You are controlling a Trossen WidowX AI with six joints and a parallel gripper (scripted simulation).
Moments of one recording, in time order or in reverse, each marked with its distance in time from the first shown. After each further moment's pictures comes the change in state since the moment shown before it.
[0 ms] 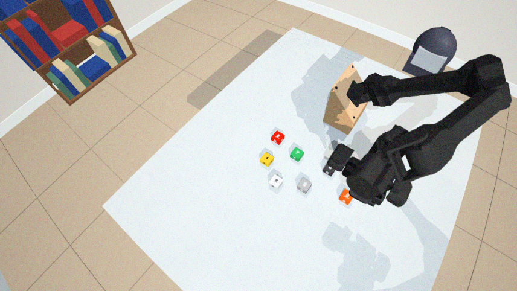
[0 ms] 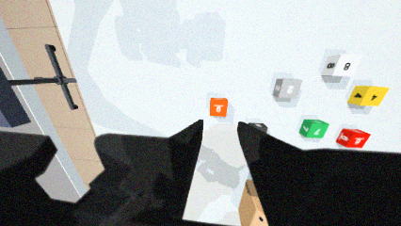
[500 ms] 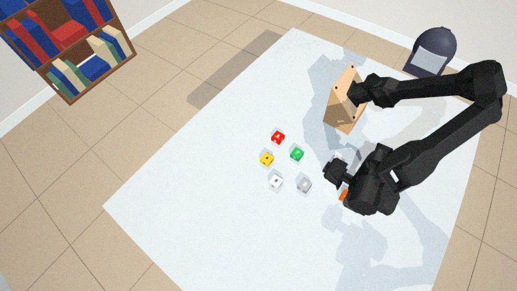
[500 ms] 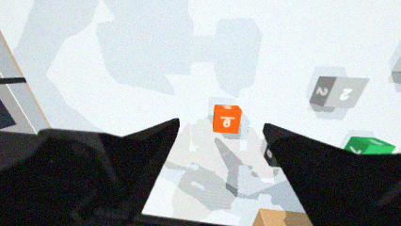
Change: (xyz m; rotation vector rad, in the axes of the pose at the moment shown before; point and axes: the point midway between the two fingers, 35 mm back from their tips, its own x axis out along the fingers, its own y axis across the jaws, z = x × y) arm 0.071 0.006 -0.007 -0.004 0.012 0.010
